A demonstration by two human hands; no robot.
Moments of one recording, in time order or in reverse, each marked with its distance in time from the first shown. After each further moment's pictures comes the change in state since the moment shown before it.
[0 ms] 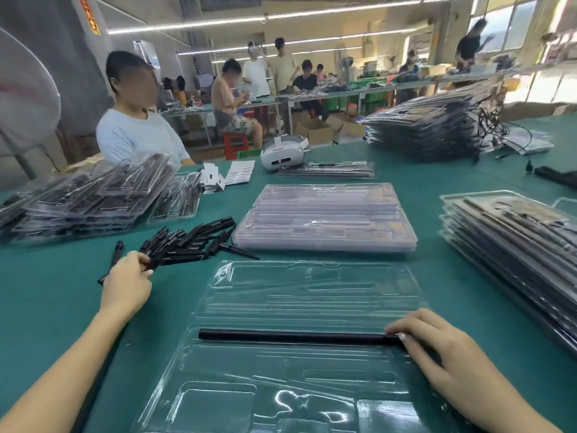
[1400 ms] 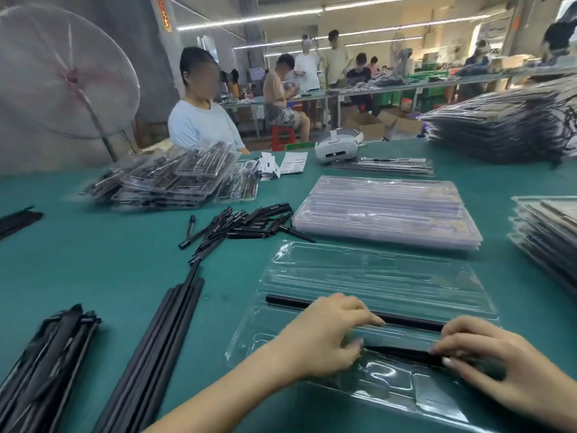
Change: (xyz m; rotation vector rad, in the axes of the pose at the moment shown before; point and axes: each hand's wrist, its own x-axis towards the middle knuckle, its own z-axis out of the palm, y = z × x) left_hand -0.188 0.131 -0.029 -0.201 -0.592 0.900; right_hand -0.001 -0.017 -0.011 0.083 -0.223 -0.222
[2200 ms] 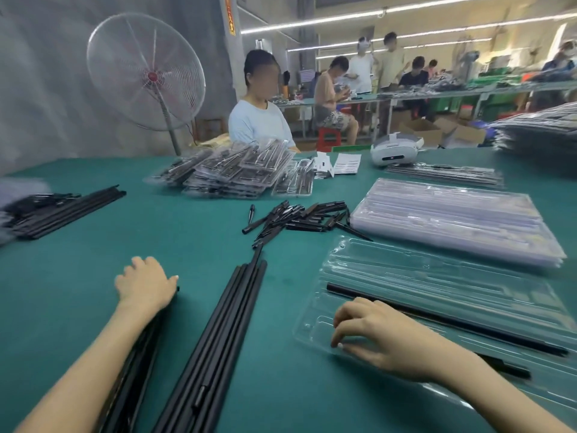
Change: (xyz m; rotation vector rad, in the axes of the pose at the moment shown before) left_hand -0.216 -0.180 -0.115 0.694 0.184 -1.447; right_hand 0.116 -0.113 0.110 -0.227 -0.424 -0.359
